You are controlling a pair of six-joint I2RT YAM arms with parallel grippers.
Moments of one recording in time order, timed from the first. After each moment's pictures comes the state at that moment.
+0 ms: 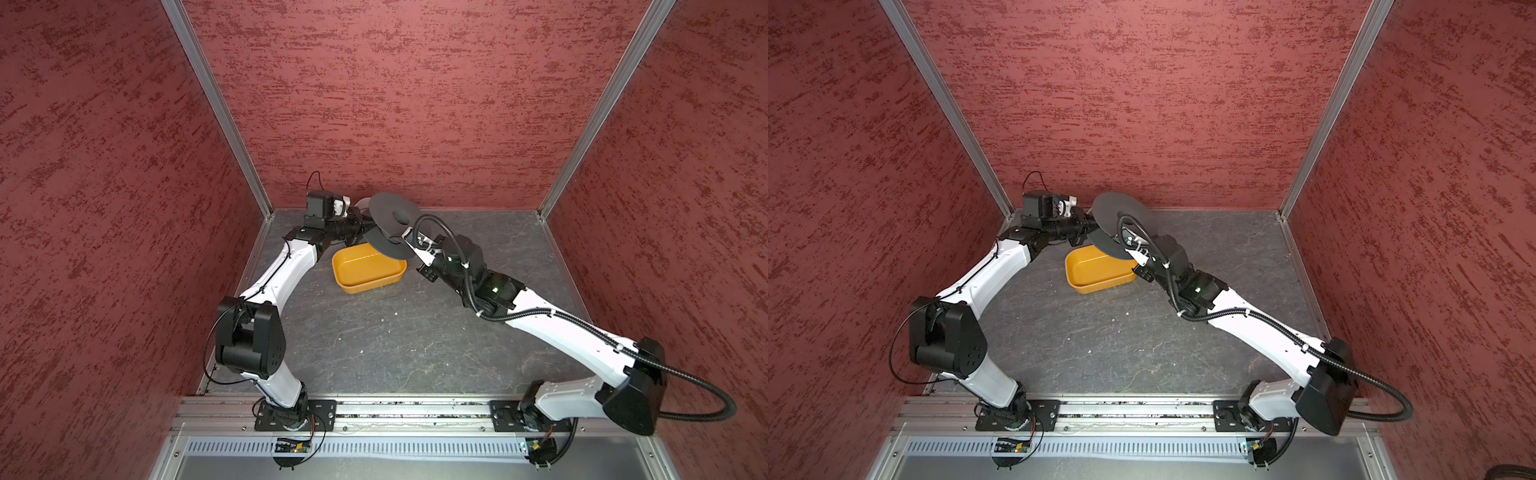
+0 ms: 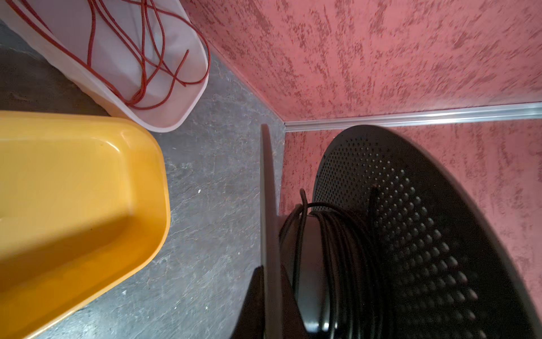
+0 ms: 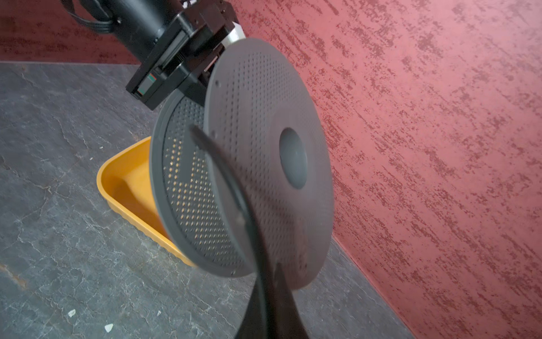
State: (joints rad) left arm -0.20 1.64 1.40 -0.30 0.68 -1.01; right arm 0.82 1.40 1.27 -0.20 0.28 -0.47
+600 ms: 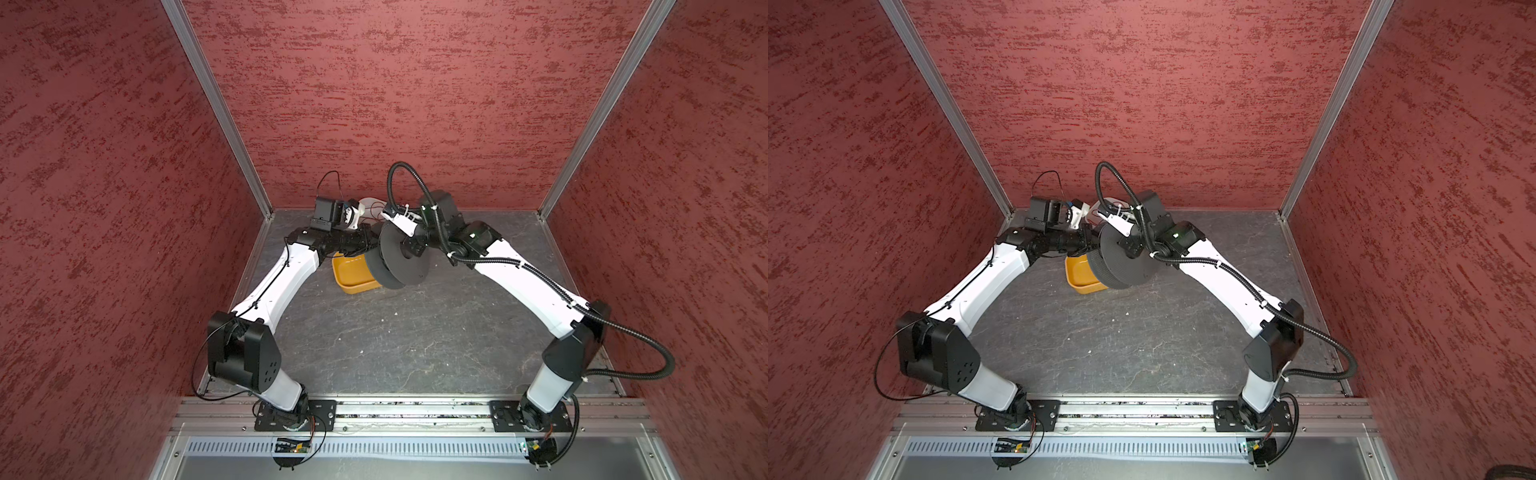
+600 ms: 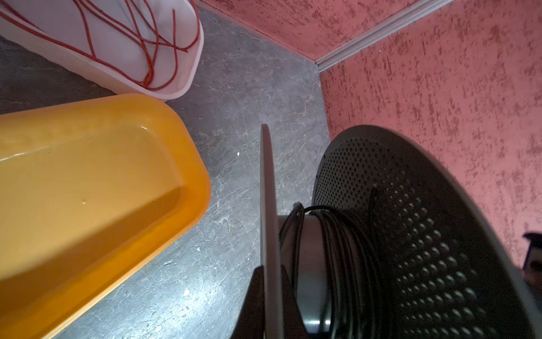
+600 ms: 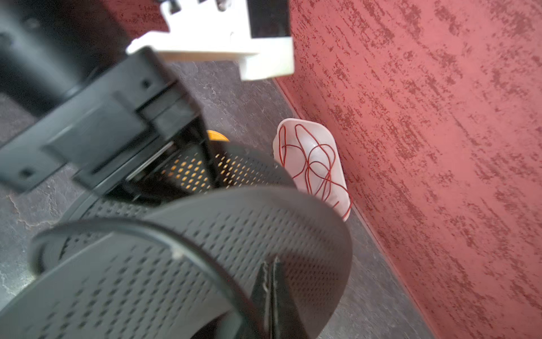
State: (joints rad) left arm -0.29 1.56 1.42 -0.60 0.62 -0.53; right arm 0.68 1.77 1.88 -0.67 -0.06 -0.43
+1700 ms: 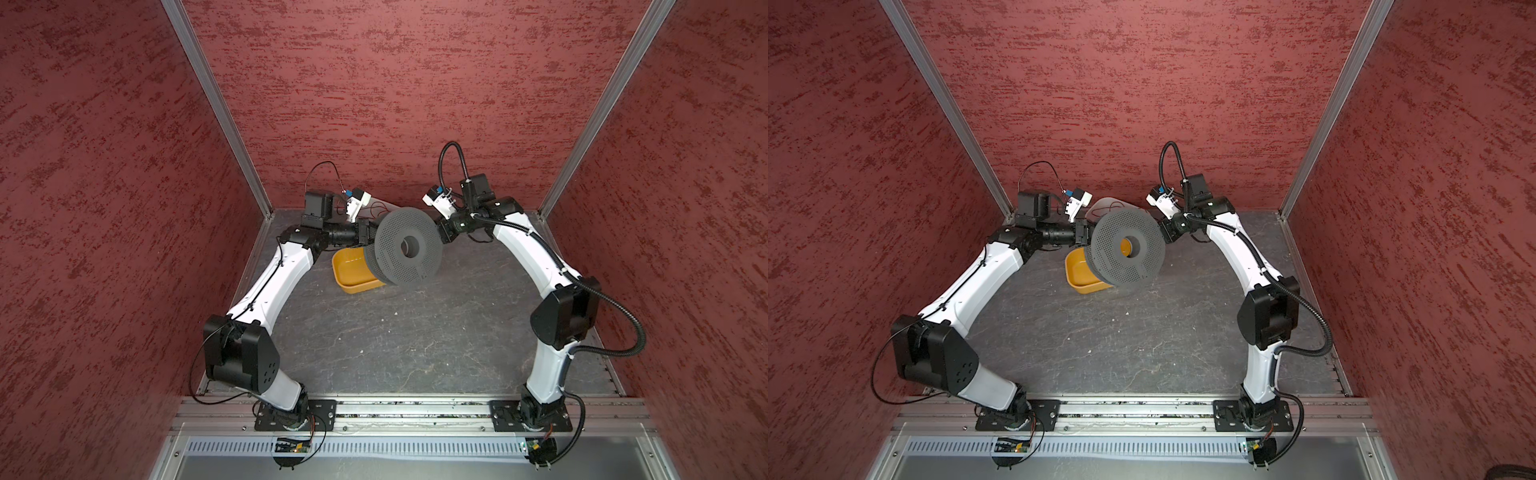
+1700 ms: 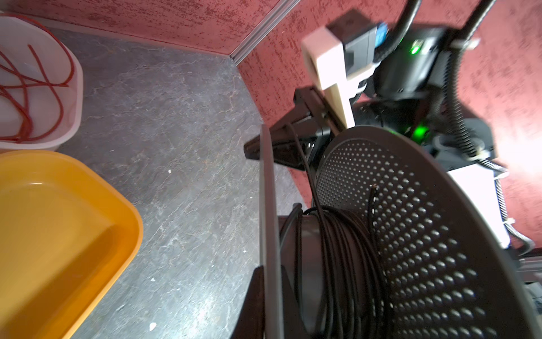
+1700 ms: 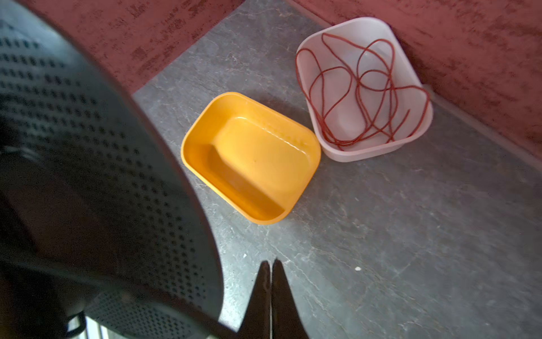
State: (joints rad) left arm -0.21 1.56 1.43 -0.43 0.98 -0.47; right arm 0.32 1.91 1.93 -0.91 -0.64 -0.26
